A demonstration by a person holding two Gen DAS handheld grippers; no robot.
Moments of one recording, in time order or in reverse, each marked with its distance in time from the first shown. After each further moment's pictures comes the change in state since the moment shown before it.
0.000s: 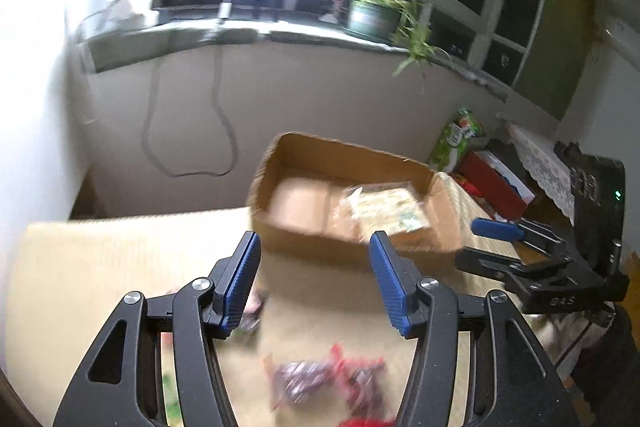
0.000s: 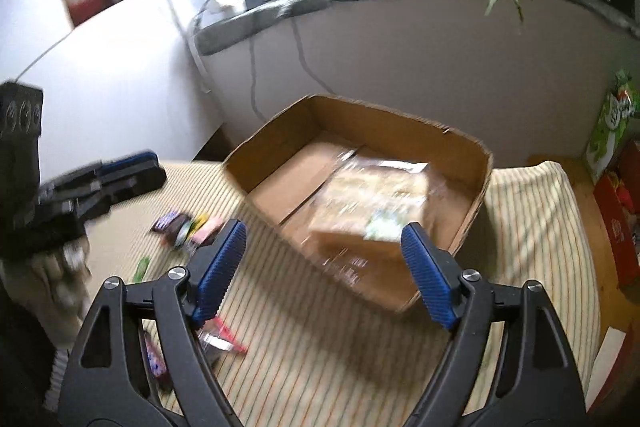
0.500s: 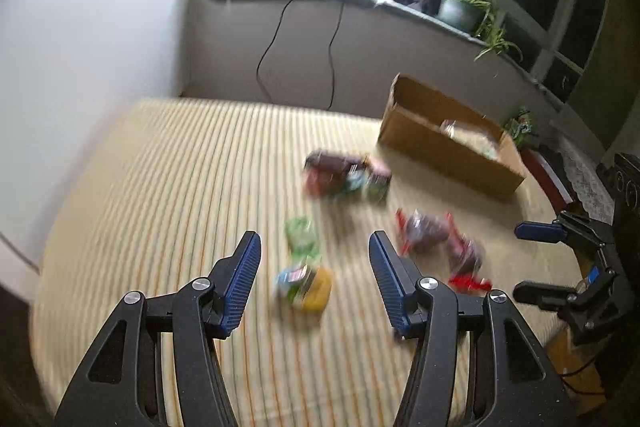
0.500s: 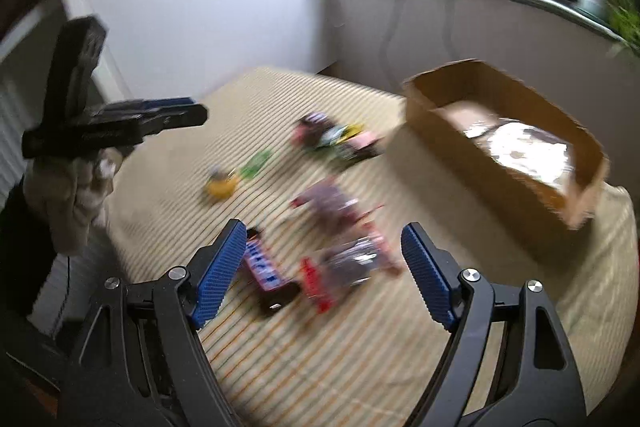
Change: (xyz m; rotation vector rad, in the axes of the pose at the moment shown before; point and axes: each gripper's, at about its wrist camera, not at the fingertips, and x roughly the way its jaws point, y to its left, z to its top) left arm -0.068 0.081 -0.111 -0.183 0.074 0.171; right arm 0.001 0.139 -0.078 -0.354 0.146 0.205
